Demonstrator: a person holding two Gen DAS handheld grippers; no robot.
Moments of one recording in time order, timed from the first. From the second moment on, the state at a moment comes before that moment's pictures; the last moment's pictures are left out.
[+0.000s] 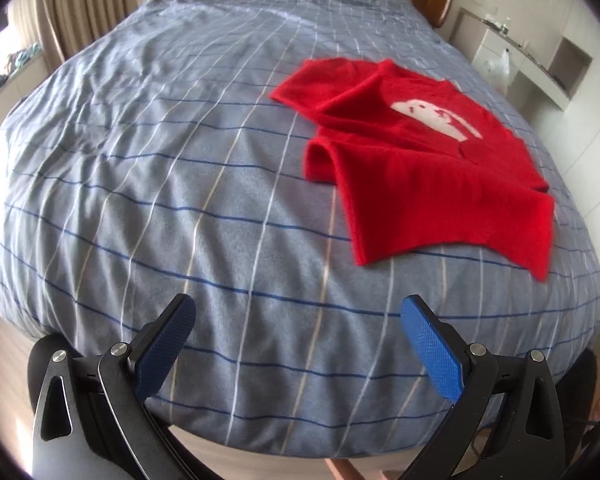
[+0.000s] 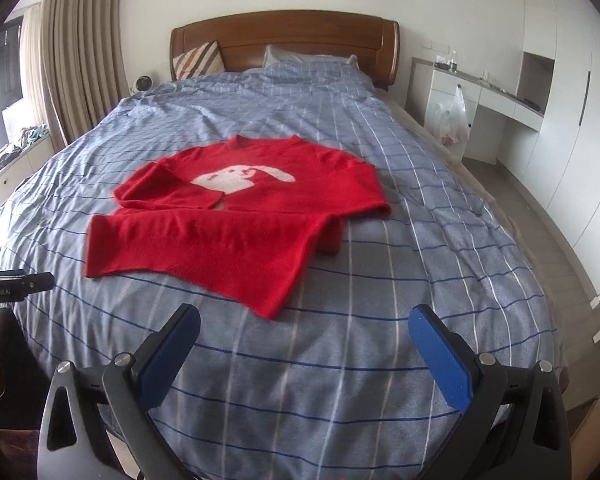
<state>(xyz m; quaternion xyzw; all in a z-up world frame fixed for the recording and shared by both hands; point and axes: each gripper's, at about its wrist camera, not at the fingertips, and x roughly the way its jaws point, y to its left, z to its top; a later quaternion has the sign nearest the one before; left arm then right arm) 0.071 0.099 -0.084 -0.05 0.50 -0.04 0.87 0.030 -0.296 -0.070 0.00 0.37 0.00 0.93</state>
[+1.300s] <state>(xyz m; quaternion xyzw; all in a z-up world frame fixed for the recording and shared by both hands) 0.053 0.073 -0.135 0.03 0.54 -0.10 0.84 0.046 -0.330 -0.170 0.10 0.54 0.08 0.83</state>
